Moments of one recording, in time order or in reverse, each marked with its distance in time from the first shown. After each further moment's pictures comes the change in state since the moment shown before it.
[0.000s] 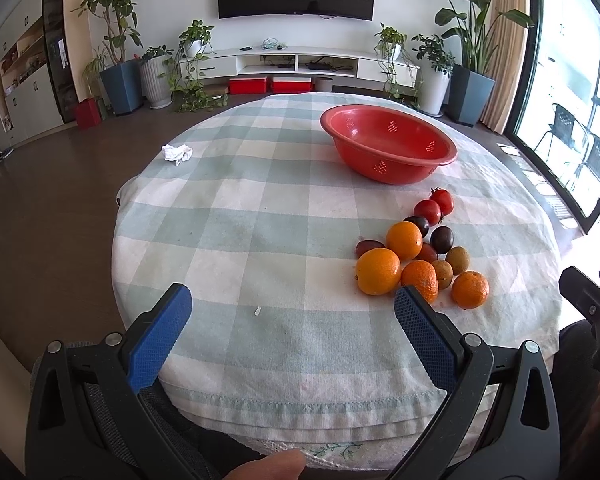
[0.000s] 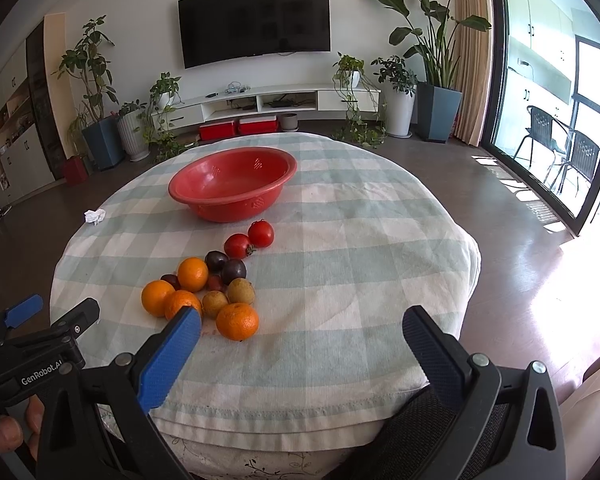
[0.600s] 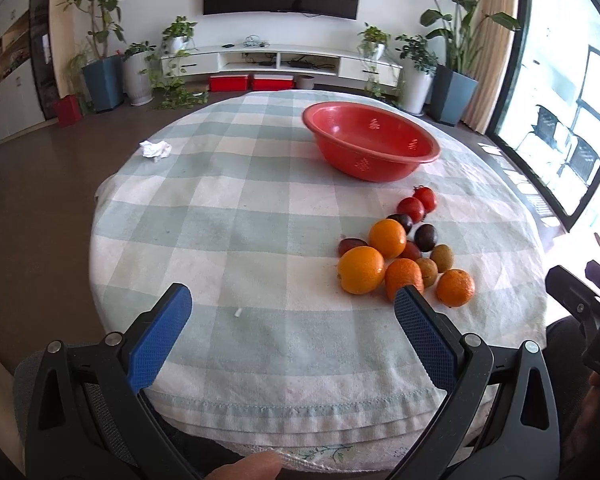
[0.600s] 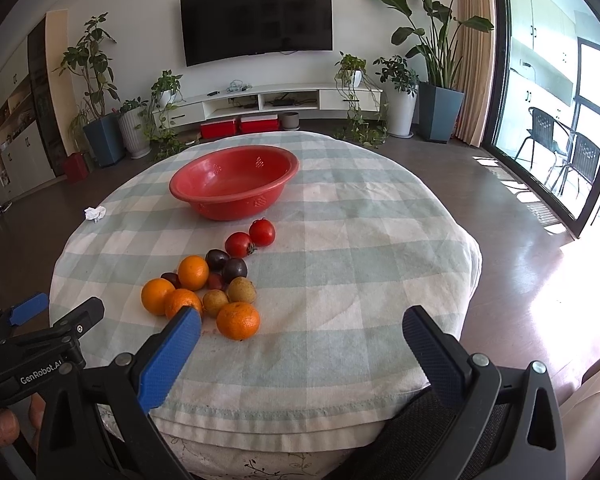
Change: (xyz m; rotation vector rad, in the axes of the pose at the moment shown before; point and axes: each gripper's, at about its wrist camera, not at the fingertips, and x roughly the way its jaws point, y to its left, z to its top) left arm 0.006 -0.002 -0.001 0.014 0.006 -0.129; right arm 0.001 0.000 -0.001 -0.007 0.006 0.002
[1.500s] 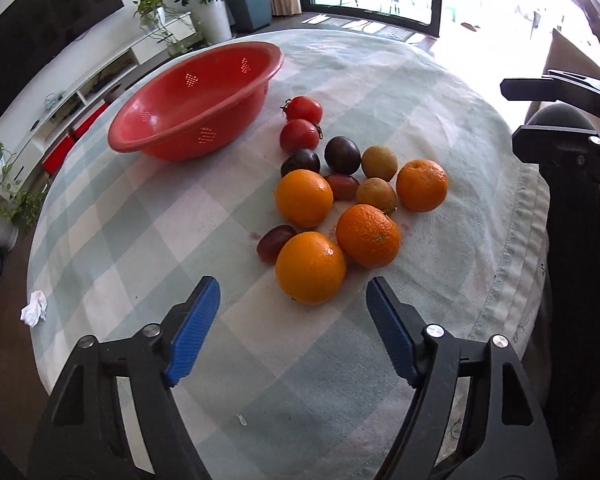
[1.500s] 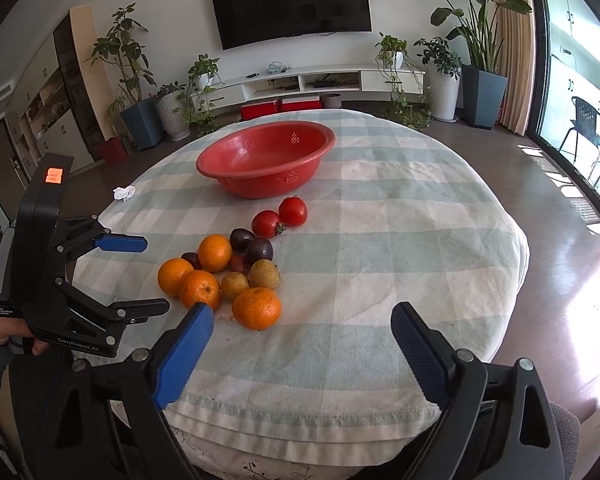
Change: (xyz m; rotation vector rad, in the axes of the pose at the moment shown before) left arm 0.084 -0.029 0.027 0.756 0.222 -0.319; right arm 0.027 -0.009 -0.003 -0.036 0.088 0.181
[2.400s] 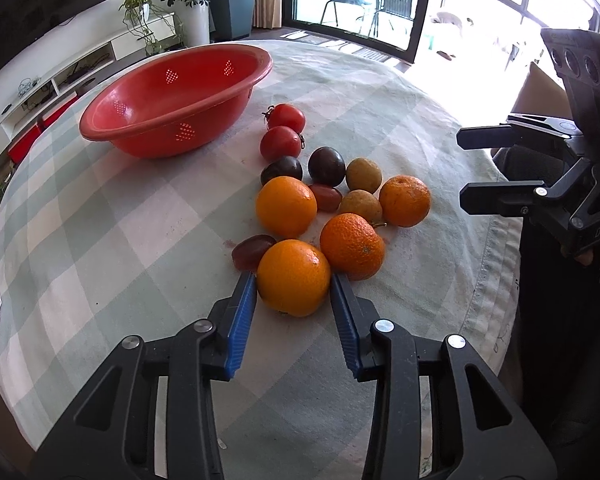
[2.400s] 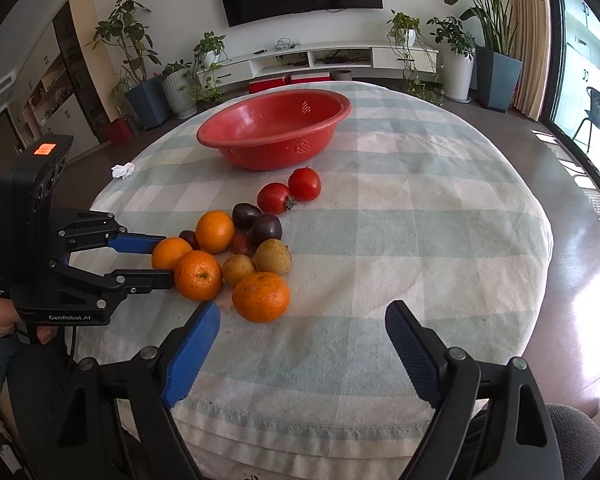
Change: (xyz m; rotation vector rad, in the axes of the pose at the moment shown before) left arm 0.011 0.015 -0.002 -0.077 -0.065 -0.152; right arm 0.033 0.009 -0.002 -0.032 0.099 0.024
